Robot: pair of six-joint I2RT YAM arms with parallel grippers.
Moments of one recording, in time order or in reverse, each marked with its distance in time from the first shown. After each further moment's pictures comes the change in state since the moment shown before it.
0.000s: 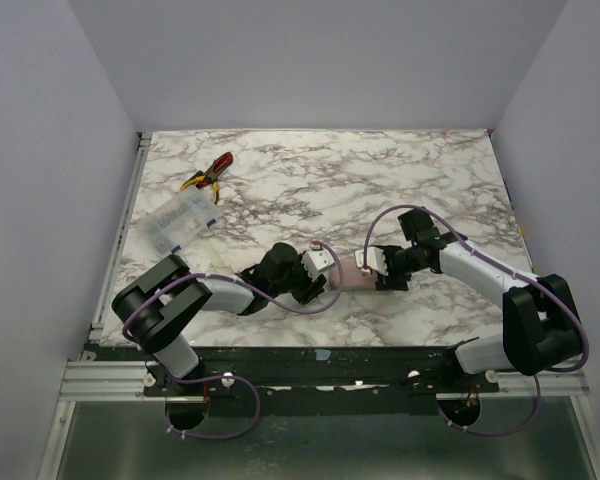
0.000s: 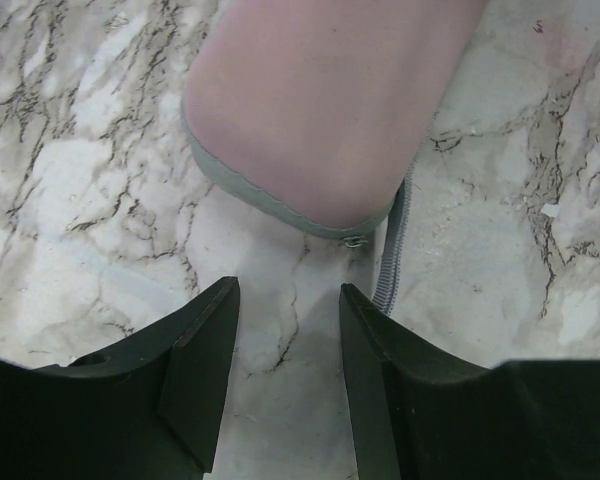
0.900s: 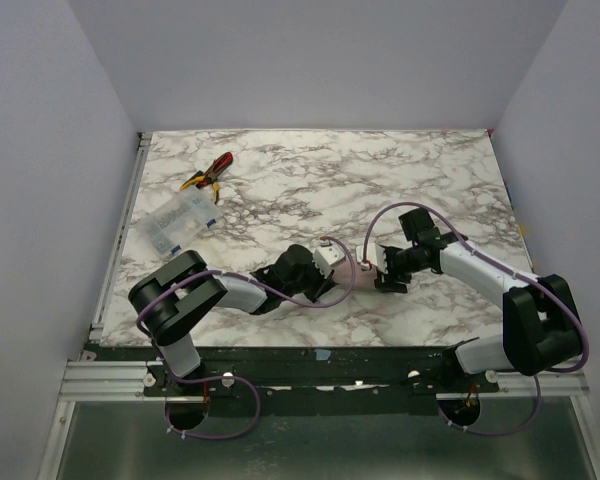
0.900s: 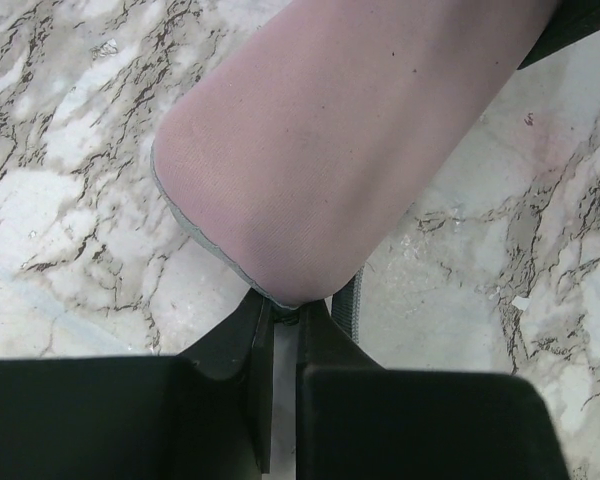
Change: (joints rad) left arm -0.073 0.088 0.077 0.024 -0.096 -0.166; right arm -0.004 0.000 -0.003 -0.004 -0.006 0.096
